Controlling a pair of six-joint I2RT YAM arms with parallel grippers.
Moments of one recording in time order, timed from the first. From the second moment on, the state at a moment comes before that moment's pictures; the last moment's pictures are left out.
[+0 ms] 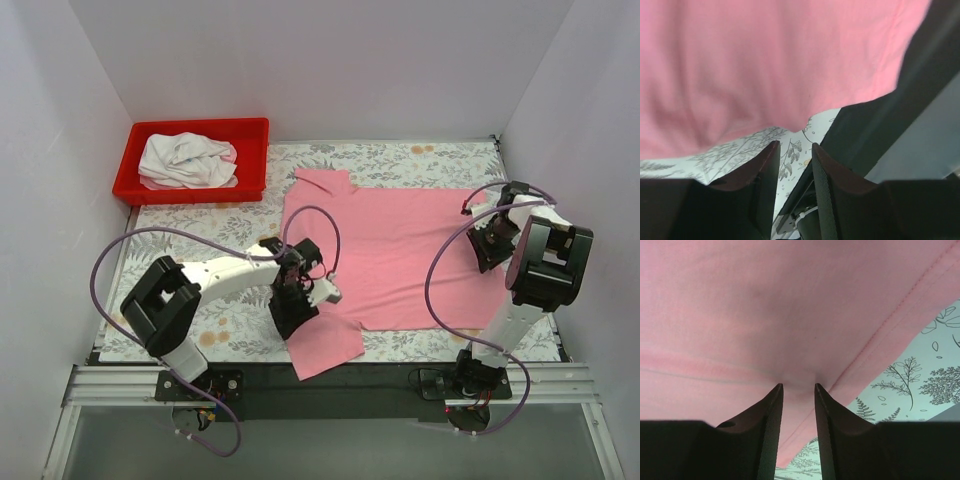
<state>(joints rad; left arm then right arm) -0.88 1.62 0.97 -0.97 0.32 0.36 -0.28 1.85 1.22 -0.87 -0.10 -0.70</state>
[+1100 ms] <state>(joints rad) -0.36 2.44 2.17 -0.52 0.07 0.01 -0.29 2.33 2.09 -0.90 -0.30 -0.53</state>
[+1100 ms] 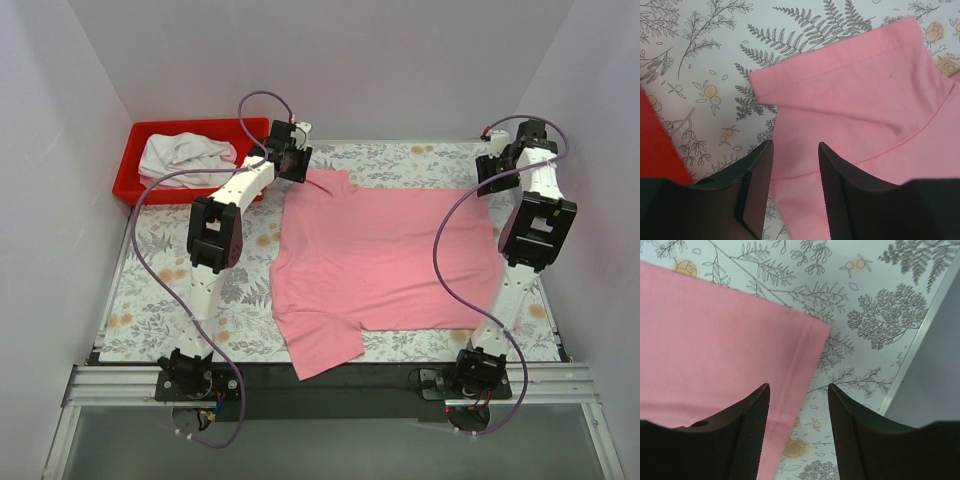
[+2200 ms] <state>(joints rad) -0.36 2.52 2.18 -0.46 0.03 0.01 -0.29 2.47 2.14 -0.67 -0.36 -0.48</state>
